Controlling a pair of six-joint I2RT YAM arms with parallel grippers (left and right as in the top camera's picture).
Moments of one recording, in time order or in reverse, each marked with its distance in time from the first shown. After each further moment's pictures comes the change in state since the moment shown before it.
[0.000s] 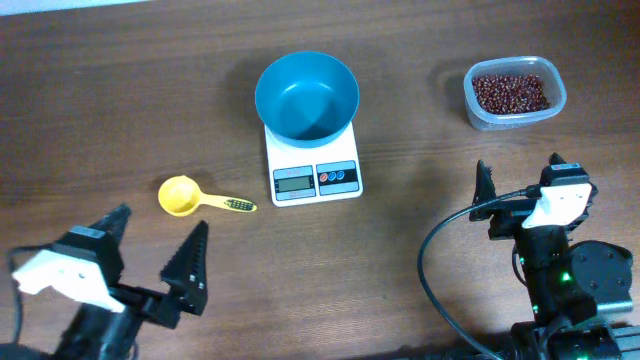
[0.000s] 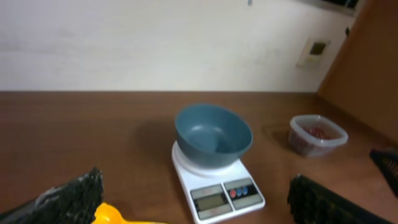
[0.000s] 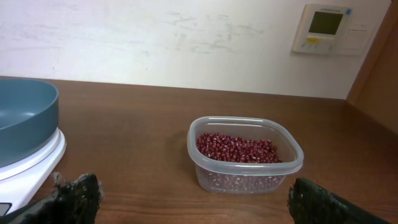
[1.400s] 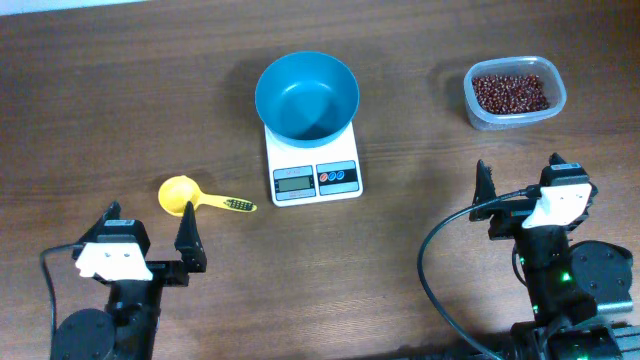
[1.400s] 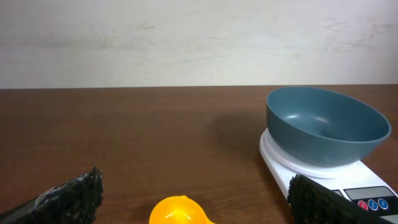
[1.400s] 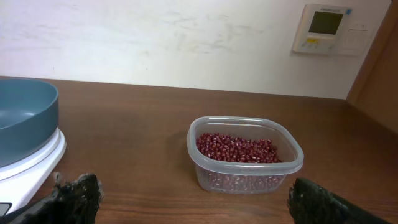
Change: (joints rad) left arm 0.000 -0.093 -0.486 0.446 -0.280 0.141; right arm 0.000 0.000 0.000 0.000 0.000 0.000
